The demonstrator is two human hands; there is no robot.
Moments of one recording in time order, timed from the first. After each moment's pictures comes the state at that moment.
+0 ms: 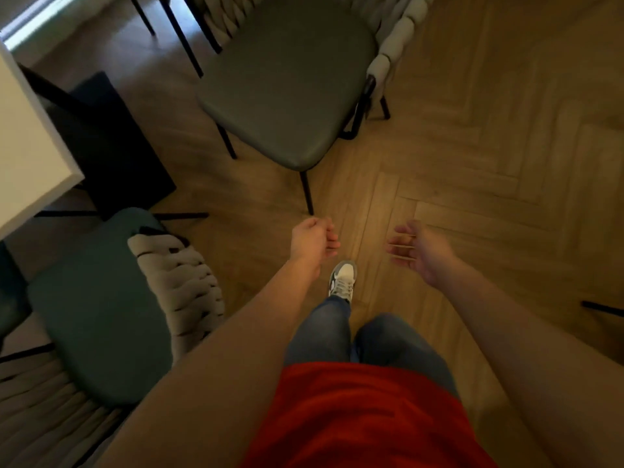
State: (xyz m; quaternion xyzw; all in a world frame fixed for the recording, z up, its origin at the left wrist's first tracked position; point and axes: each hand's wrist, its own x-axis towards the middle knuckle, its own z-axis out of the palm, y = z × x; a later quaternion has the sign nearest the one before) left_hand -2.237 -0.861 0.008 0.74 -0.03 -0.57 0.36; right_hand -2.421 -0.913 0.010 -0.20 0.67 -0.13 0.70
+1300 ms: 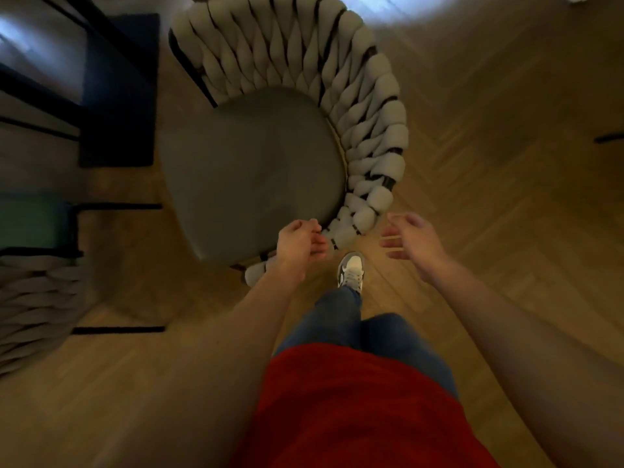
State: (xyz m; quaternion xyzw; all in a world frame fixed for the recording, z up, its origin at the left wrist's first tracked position) left_hand -2.279 -1.371 0.005 0.71 0.23 -0.43 0.51; right_hand -2.393 -1.530 0.017 -0.54 0.54 0.08 0.64
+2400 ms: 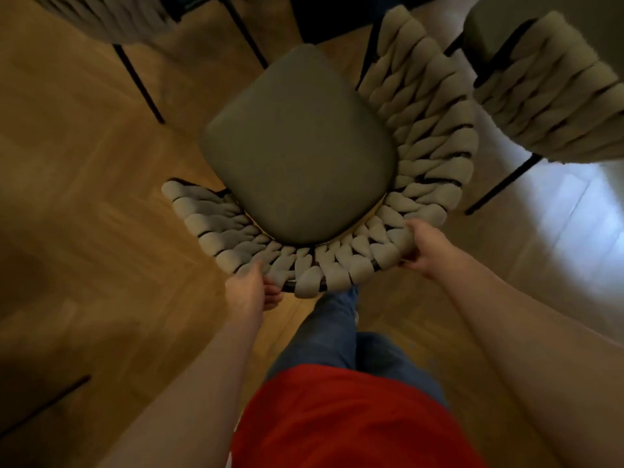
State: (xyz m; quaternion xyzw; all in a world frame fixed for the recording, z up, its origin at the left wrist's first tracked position) left_hand -2.299 -1.579 0.004 0.42 0.75 -0.04 0.52; right_hand -2.079 -1.756 -0.017 -0.64 0.37 0.46 0.49
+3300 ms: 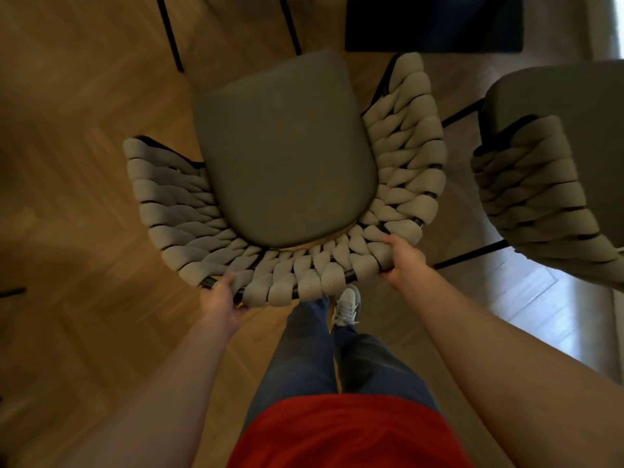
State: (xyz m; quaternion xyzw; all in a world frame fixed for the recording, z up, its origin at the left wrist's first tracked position) left_hand -2.227 -1.668 -0.020 0.07 0.79 0.19 0.58; right_hand -1.959 -1.772 -0.031 -0.68 0.34 0.46 0.46
